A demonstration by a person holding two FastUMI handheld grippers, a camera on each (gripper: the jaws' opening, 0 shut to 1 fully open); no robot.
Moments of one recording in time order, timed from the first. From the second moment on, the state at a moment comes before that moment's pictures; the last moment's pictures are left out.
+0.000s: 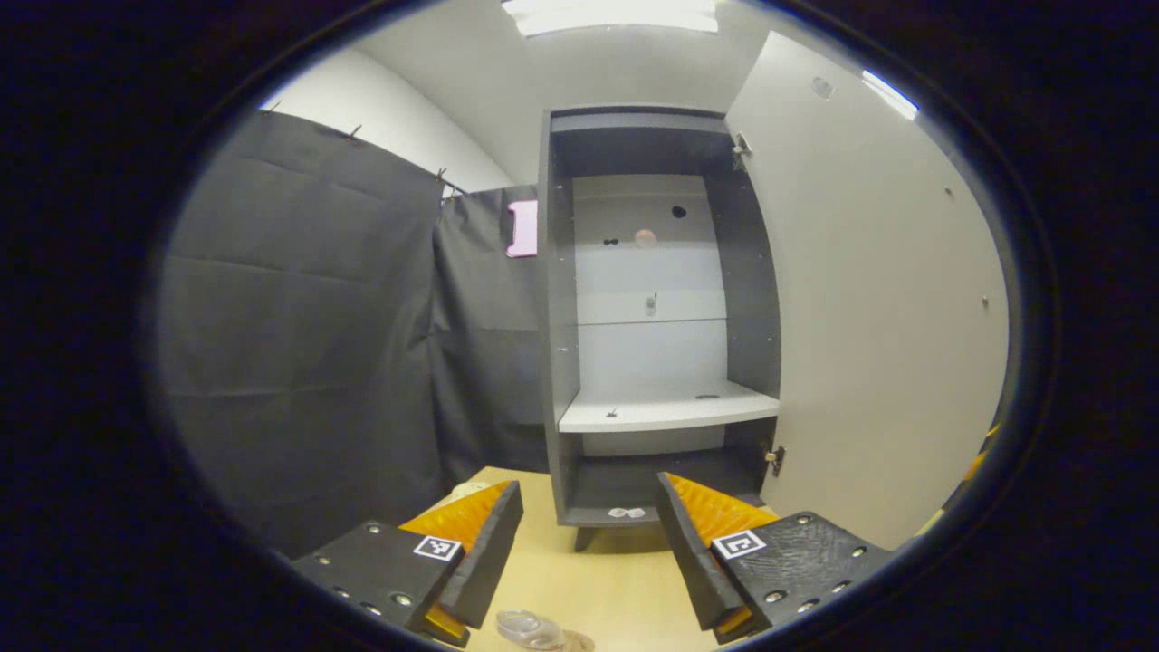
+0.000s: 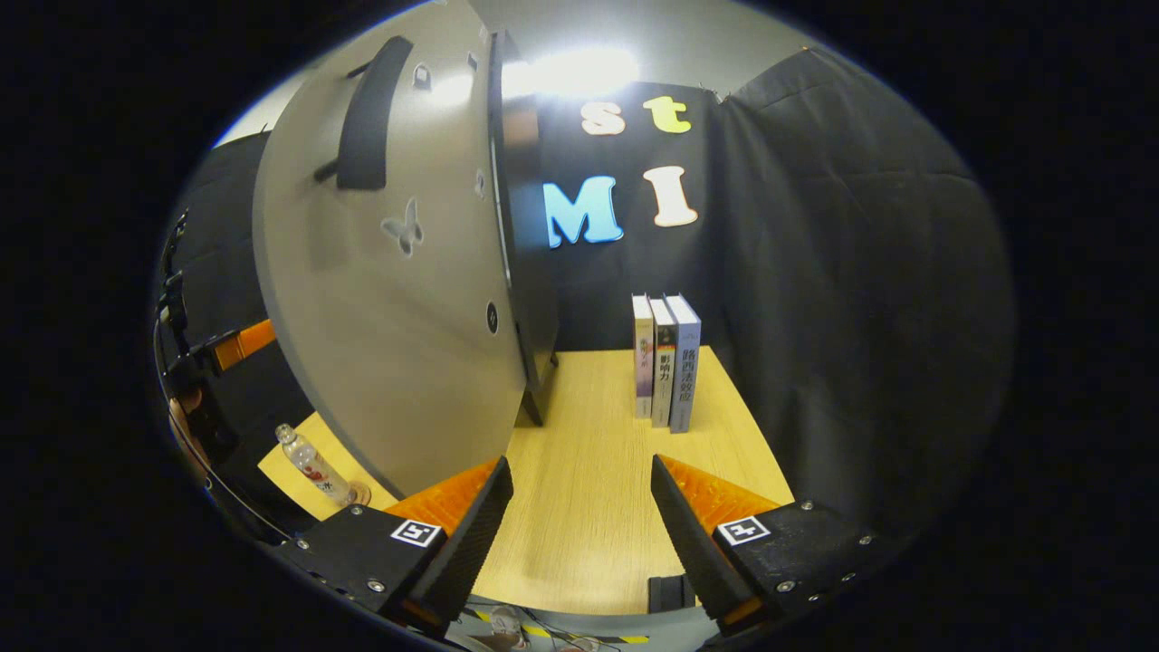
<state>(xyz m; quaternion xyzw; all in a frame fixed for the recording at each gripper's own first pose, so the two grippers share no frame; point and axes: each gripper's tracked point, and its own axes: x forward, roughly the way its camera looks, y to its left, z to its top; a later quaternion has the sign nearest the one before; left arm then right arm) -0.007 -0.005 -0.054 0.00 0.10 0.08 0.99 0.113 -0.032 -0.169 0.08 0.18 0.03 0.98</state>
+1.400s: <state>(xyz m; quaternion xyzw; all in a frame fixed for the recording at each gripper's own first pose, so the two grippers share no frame) -0.016 -0.052 0.052 0.07 0.09 0.03 0.99 0.127 0.042 0.000 0.04 0.03 0.12 0.99</state>
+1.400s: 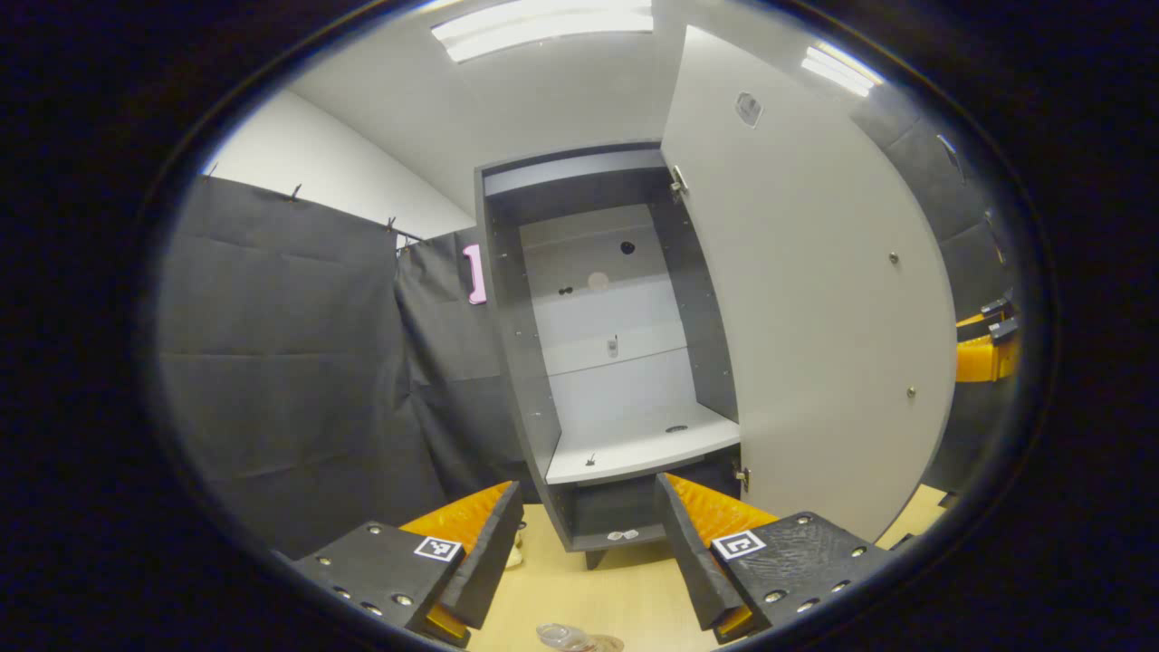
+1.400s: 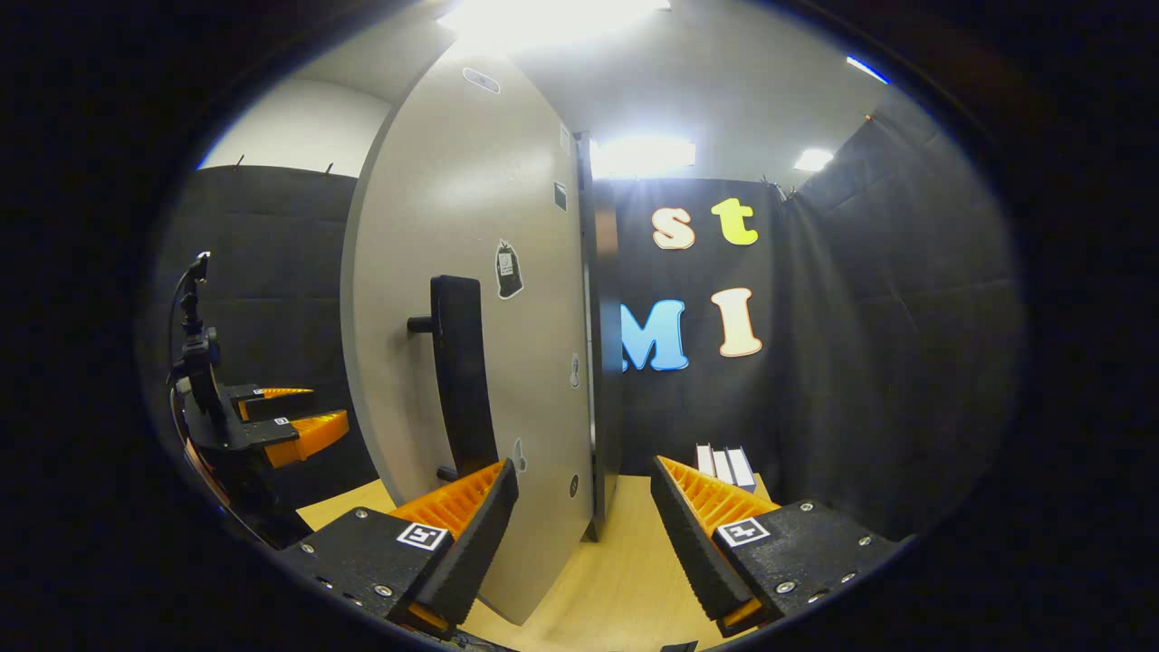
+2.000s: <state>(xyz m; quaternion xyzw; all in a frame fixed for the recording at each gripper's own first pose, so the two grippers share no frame) 0.003 -0.027 0.037 0.05 0.09 0.00 0.99 0.160 0.168 0.004 0.05 0.05 0.15 0.99</state>
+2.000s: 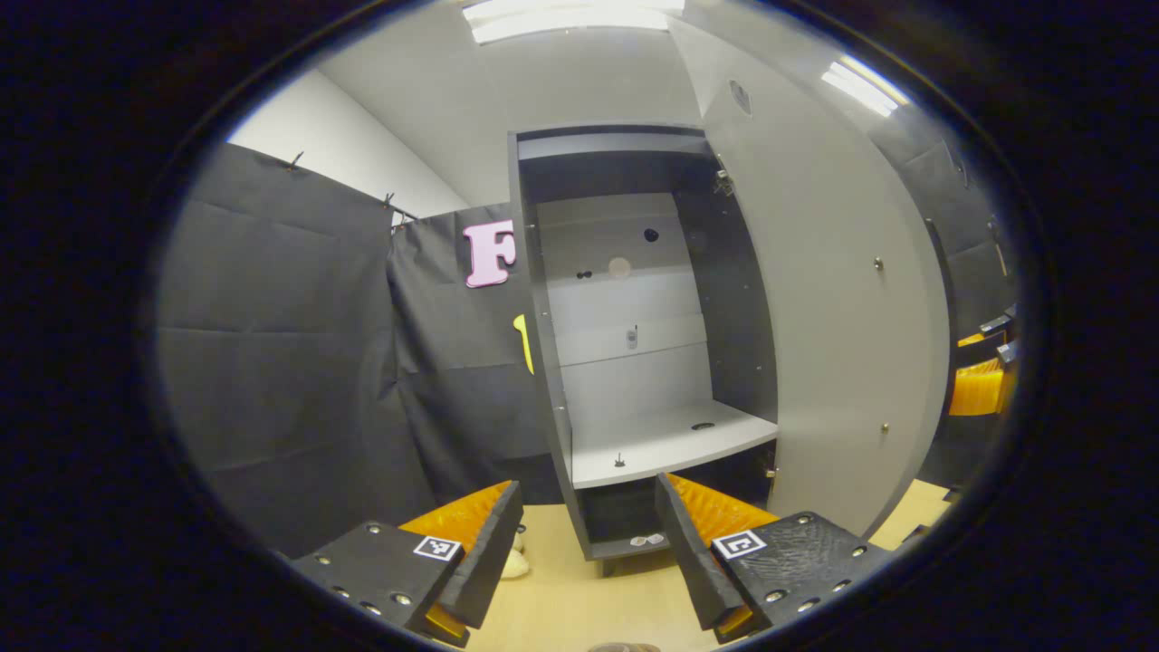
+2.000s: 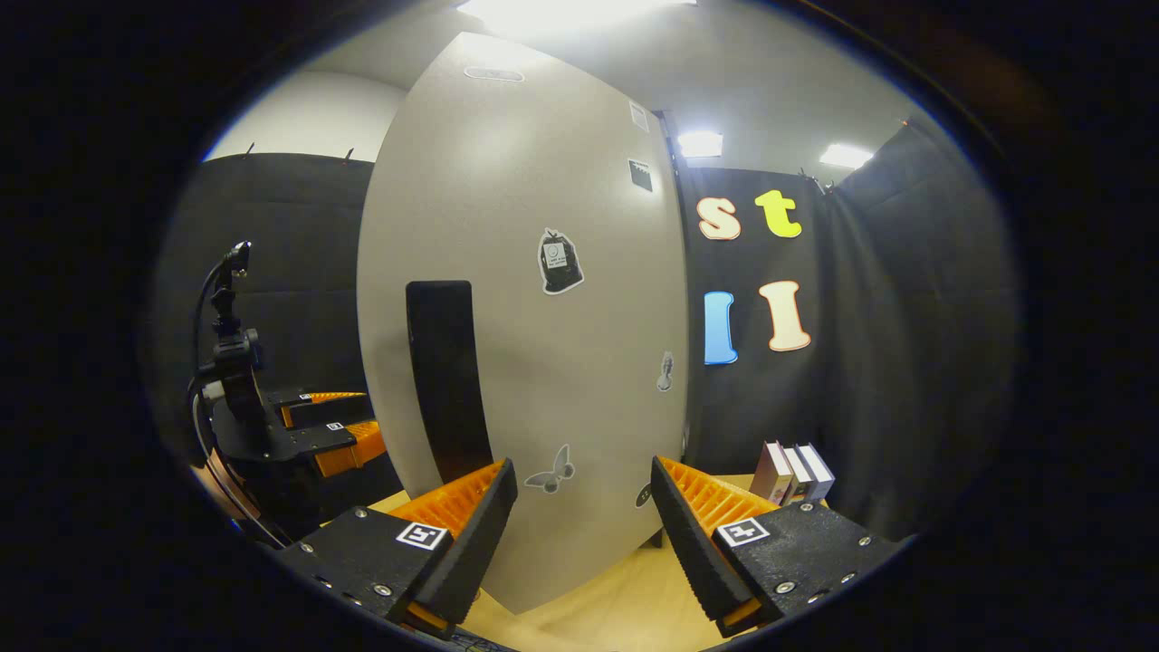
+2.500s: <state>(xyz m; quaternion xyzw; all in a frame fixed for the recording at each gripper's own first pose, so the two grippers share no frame) 0.016 -0.025 0.032 0.05 0.09 -0.05 0.99 0.209 0.230 0.008 0.05 0.03 0.12 0.99</state>
